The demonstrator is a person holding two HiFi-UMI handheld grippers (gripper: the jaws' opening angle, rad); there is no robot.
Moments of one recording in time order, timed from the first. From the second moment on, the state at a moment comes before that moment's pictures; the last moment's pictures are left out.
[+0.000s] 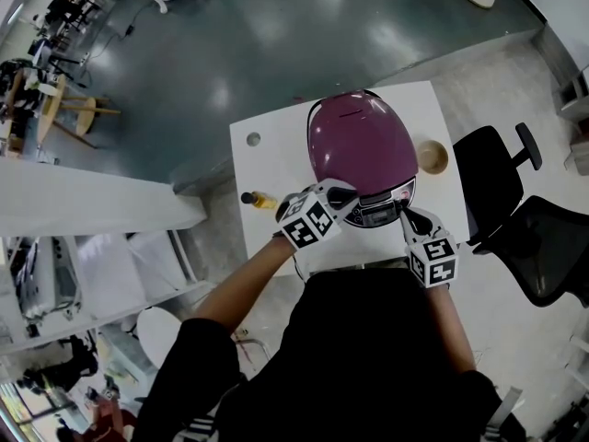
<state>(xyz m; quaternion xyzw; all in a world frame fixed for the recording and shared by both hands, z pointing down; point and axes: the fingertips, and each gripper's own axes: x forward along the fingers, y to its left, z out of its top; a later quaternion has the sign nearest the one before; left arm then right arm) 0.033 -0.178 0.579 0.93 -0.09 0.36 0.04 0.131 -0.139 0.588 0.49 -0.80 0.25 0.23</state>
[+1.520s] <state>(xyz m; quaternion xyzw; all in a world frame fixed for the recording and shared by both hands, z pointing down) 0.039 -0.178 0.605 0.92 -0.08 0.36 0.12 0.139 -0.168 0.599 0.47 -0.80 0.26 0.25</state>
